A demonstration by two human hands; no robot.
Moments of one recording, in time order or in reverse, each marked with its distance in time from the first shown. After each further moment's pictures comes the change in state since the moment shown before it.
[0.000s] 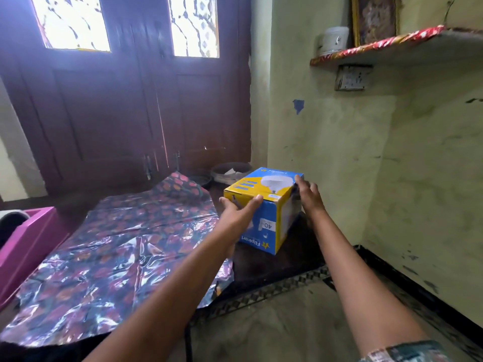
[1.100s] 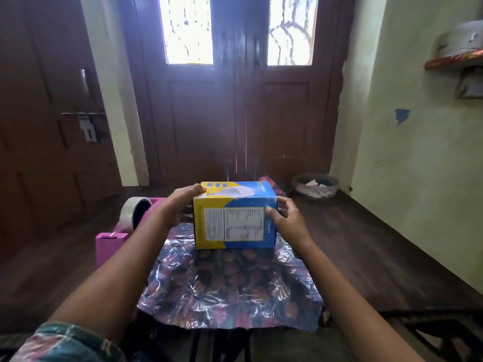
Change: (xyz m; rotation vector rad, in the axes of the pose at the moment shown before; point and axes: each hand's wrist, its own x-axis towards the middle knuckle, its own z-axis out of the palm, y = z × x) left_hand 0.003 0.010 -0.279 0.036 0.412 -0.113; right_hand -0.128 -0.021 0.197 0.054 -0.528 -0.207
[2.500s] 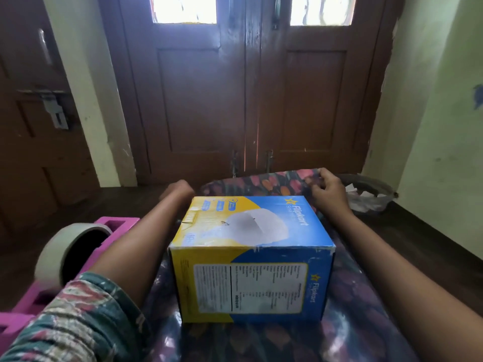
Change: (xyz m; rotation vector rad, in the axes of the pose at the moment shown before) left_hand 0.252 -0.022 -0.008 0.916 0.300 -0.102; right_hand 0.204 0.063 -0.003 -0.377 0.179 -0.242
